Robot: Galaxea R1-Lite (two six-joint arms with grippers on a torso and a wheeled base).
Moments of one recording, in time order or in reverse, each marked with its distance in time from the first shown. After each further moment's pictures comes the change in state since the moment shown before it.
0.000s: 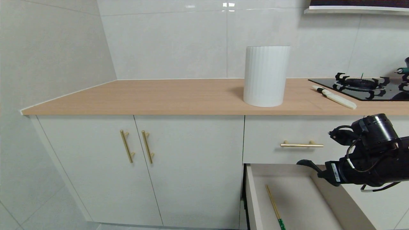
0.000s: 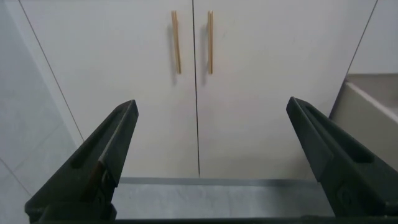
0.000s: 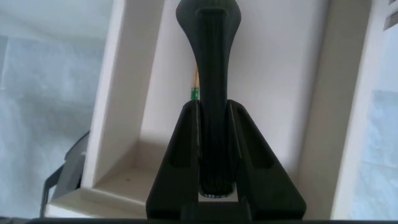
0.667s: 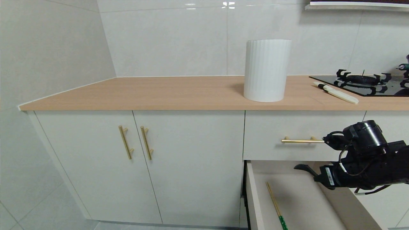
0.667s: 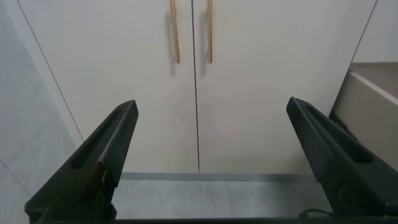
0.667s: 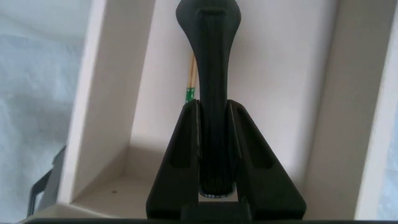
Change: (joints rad) left arm 0.000 0.000 0.000 0.000 0.000 0.000; right arm 0.002 0.071 0.027 -0.070 -0.001 -0.005
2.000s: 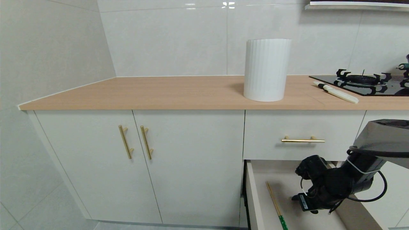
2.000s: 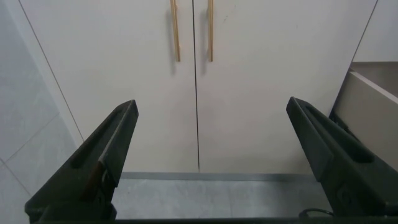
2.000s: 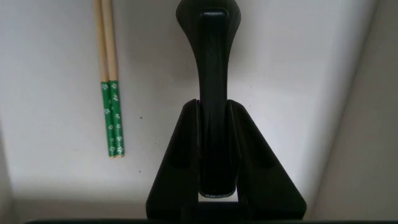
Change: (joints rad) left arm 0.000 0.000 0.000 0.000 0.000 0.000; right arm 0.034 0.551 -0.070 -0.181 -0.217 0.000
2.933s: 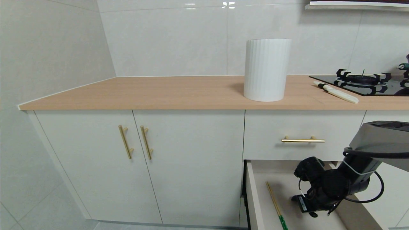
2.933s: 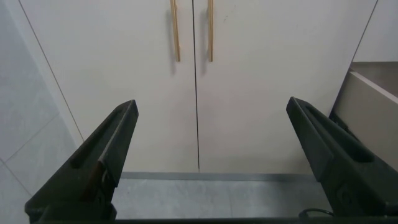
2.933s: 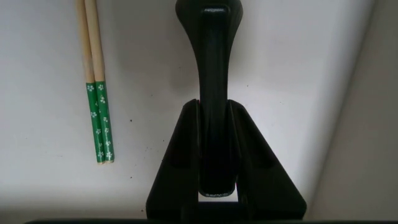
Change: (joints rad) left arm 0.000 0.000 0.000 0.000 0.000 0.000; right arm 0.009 0.023 -0.008 0.000 -0.025 0.003
